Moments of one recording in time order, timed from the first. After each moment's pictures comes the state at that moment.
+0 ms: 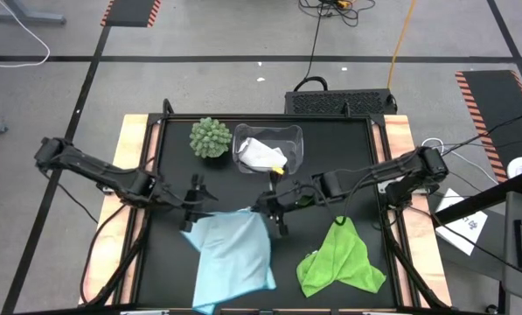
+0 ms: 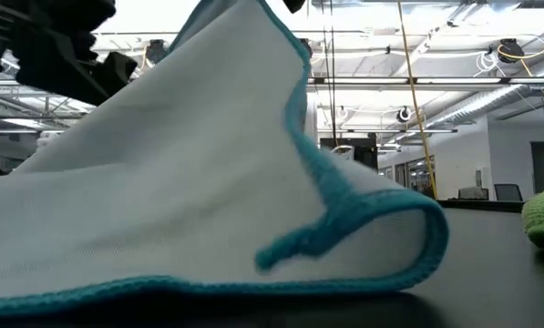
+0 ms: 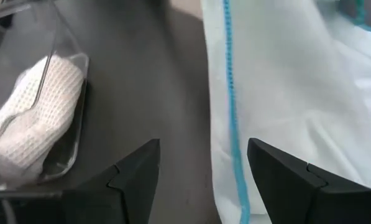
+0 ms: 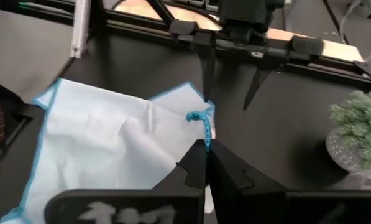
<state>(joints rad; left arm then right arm) -0.28 0.92 0.49 -0.23 -0.16 0.09 0.22 1.67 1.42 -0.33 0.10 -0.06</state>
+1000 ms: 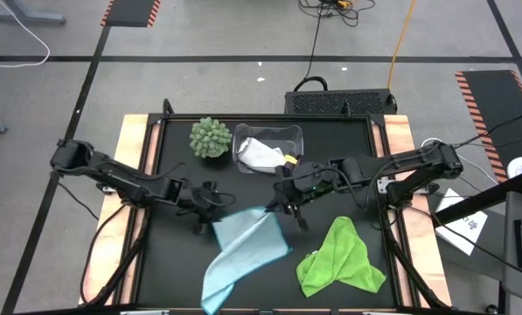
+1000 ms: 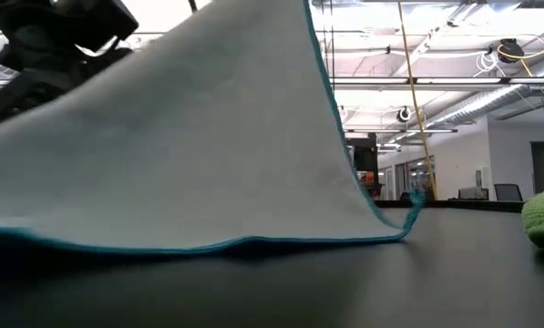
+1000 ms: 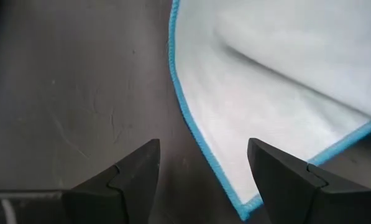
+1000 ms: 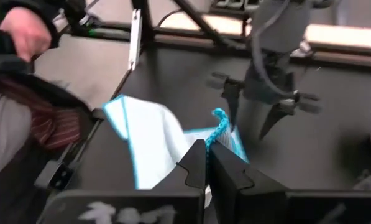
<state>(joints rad) -0.18 1.29 0.49 -0.08 0.00 -0.05 0.18 1.52 1.42 -0.47 -0.13 0.03</state>
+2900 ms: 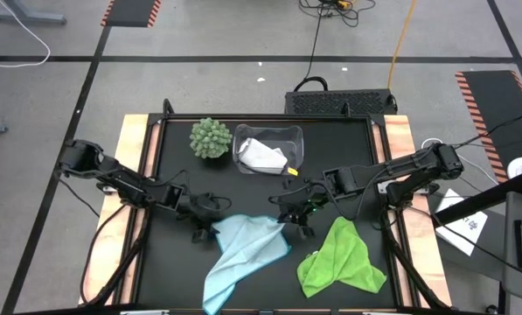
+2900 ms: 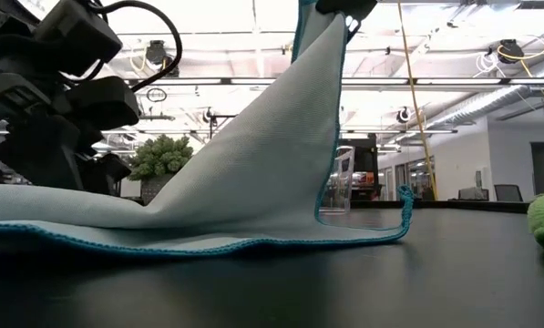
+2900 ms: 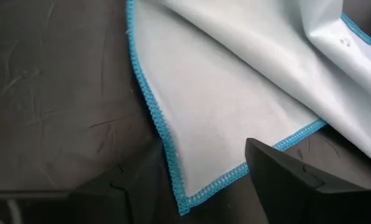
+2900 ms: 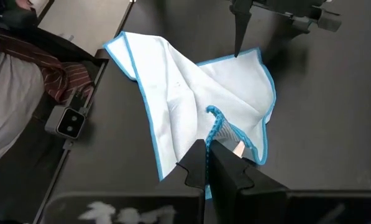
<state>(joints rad) -0.27 1.41 0.36 0.12 0.16 -0.36 0.20 1.52 1.26 -0.51 -0.16 0.12</state>
